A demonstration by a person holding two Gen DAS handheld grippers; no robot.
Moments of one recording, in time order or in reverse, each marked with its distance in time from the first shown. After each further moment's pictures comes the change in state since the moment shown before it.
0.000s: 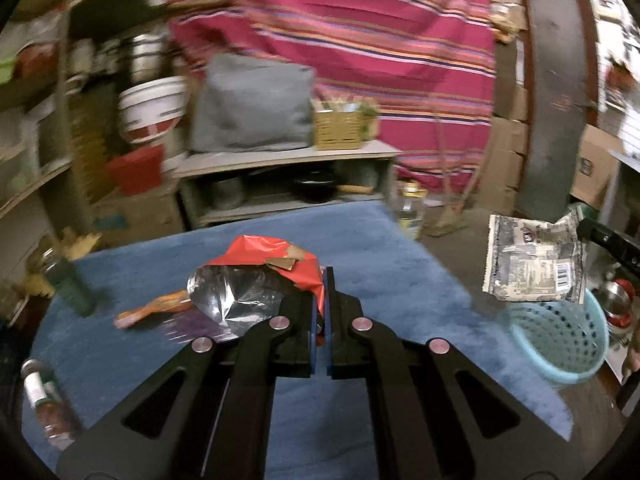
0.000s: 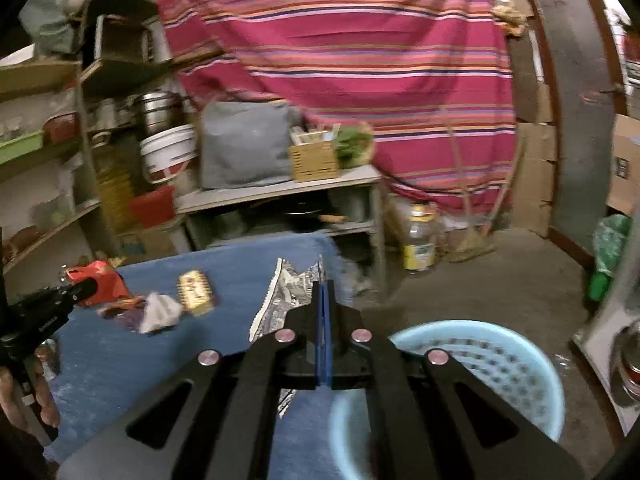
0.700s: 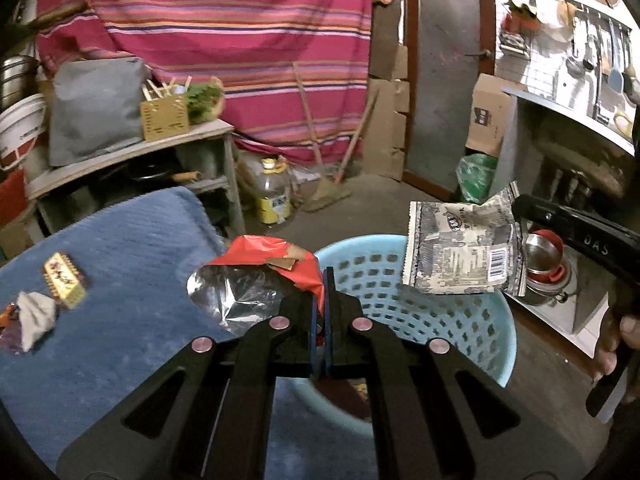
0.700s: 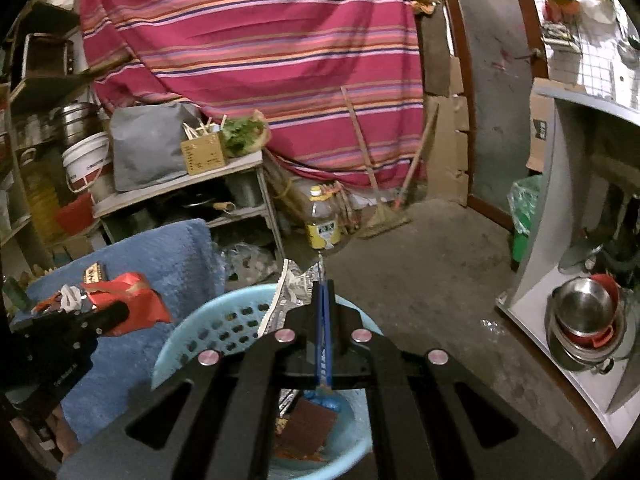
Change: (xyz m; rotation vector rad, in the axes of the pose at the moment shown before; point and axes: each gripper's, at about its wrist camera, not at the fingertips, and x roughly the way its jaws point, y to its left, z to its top) left arm 0.049 -0.227 -0.033 0.147 0.072 -0.348; right arm -0.039 -0.159 -0.030 0.107 0.049 -0.240
